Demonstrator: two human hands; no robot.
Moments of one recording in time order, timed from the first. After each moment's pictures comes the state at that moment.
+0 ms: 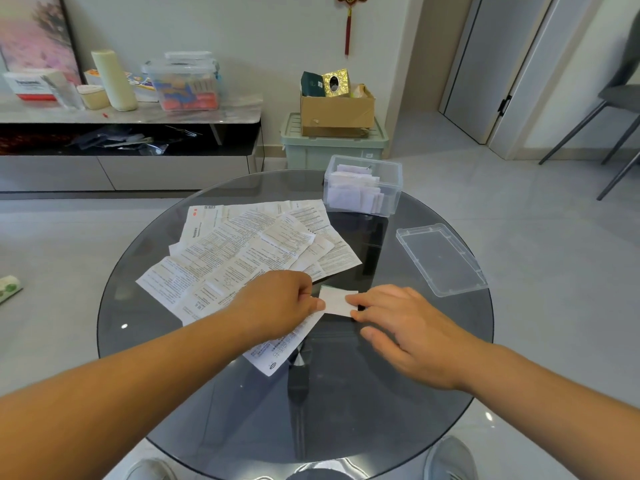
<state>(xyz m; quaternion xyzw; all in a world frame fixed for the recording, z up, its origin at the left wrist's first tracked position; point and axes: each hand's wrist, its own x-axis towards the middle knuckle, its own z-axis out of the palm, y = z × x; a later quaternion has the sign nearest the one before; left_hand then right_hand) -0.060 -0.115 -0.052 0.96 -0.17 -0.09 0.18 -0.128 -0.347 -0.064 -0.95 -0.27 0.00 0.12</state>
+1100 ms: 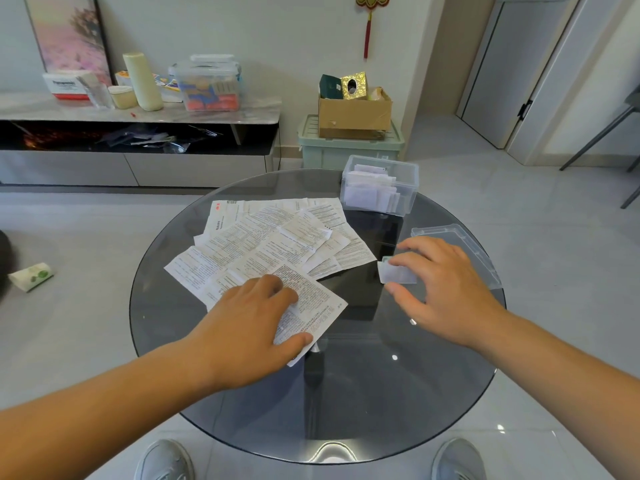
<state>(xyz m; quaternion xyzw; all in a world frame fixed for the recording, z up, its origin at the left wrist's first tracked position) -0.126 -0.059 -0.042 0.97 -0.23 -0.04 0.04 -0.107 -0.360 -0.050 -0.96 -0.17 -0.16 0.13</state>
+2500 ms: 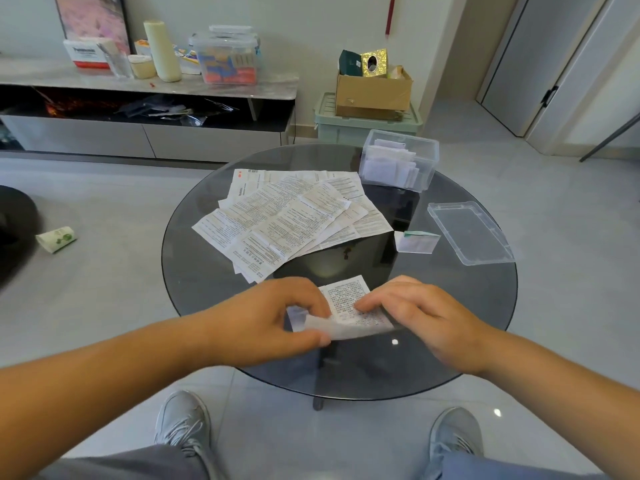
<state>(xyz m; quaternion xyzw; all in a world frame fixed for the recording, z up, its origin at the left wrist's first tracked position) -0.164 -0.042 -0.042 0.86 -0.32 -0.14 0.37 -0.177 -0.314 -0.052 -0.89 -0.20 0.13 0.39</state>
